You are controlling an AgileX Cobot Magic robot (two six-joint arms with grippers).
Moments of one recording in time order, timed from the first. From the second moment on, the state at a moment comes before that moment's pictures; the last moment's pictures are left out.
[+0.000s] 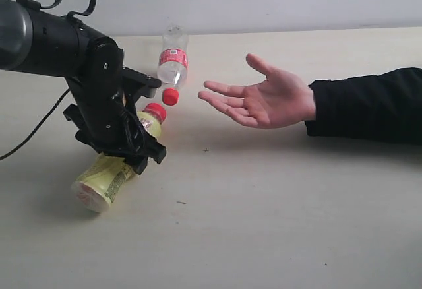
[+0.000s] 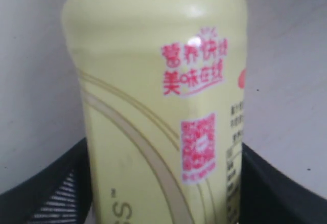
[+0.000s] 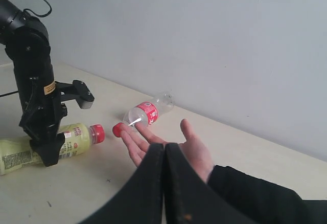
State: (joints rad) left arm -0.44 1.99 -1.18 0.11 0.76 -0.14; right arm 0.48 0.05 -0.23 0.21 0.37 -0.31
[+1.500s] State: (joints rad) left arm -0.81 1.91 -1.52 0.18 0.66 -0.88; right arm 0.48 0.05 -0.23 0.21 0.39 -0.31
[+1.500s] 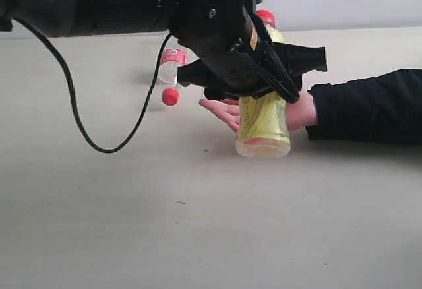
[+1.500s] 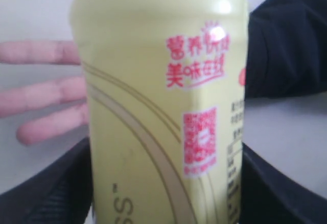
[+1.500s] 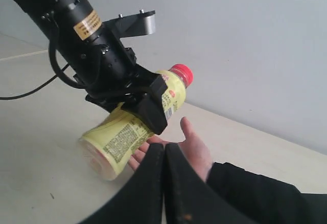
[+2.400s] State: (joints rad) left arm -0.80 2.09 -1.56 0.32 0.51 -1.13; right arm 0.48 0.05 -0.23 0.21 0.39 -0.31
